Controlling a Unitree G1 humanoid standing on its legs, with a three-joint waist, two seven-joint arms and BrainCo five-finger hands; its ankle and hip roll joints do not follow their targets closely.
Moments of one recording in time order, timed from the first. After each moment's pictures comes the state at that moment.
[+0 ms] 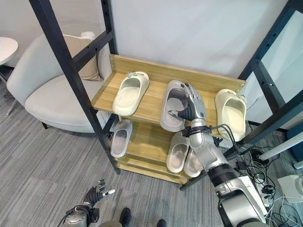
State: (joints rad) left arm 0.06 0.28 -0.31 0.72 -0.37 -0.13 0.08; right arm -0.61 -0.46 0.31 0.47 -0.42 -0.04 -0.46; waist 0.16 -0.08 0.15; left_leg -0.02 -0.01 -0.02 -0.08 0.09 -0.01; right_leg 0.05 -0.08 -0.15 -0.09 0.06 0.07
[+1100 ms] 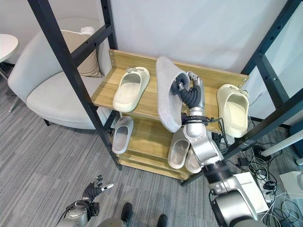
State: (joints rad) left arm 0.05 0.27 -0.29 0.71 -0.41 -0.11 0.14; right arm -0.43 -0.35 0.20 -0.14 -0.11 -0.04 -0.47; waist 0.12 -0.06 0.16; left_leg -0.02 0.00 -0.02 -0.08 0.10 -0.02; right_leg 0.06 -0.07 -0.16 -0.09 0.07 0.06
